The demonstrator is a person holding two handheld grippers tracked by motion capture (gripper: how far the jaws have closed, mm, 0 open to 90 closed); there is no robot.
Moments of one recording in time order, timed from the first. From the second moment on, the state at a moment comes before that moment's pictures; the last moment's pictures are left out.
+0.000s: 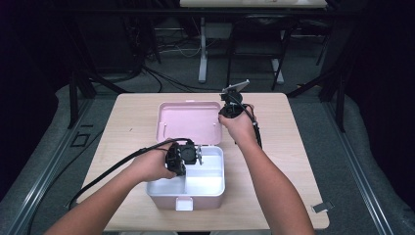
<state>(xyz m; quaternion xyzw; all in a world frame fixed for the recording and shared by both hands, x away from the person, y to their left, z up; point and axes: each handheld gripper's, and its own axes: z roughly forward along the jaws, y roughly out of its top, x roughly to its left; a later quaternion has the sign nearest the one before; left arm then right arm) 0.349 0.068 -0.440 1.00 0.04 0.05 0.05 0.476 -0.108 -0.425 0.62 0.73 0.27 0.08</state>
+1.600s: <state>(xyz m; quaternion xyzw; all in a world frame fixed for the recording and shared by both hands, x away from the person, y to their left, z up) 0.345 0.077 -0.439 0.99 0.09 0.06 0.08 0.376 -0.116 -0.377 0.52 0.75 0.35 0.18</state>
